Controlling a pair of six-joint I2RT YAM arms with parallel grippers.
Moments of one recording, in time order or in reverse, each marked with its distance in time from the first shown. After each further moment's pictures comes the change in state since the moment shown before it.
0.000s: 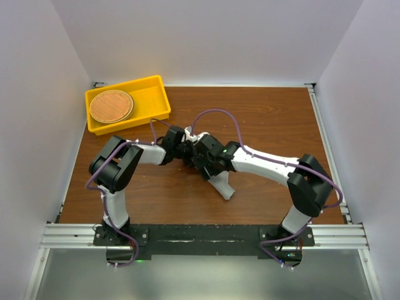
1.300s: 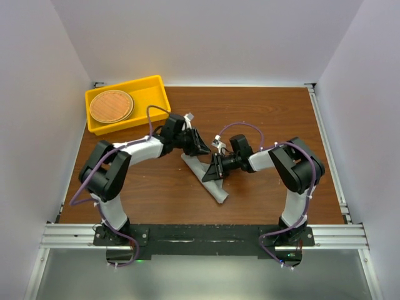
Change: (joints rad) left arm 0.011 -0.138 0.163 -0.264 -0.082 0.060; right arm -0.360 0.224 -0.387 0.881 -1.119 0.264
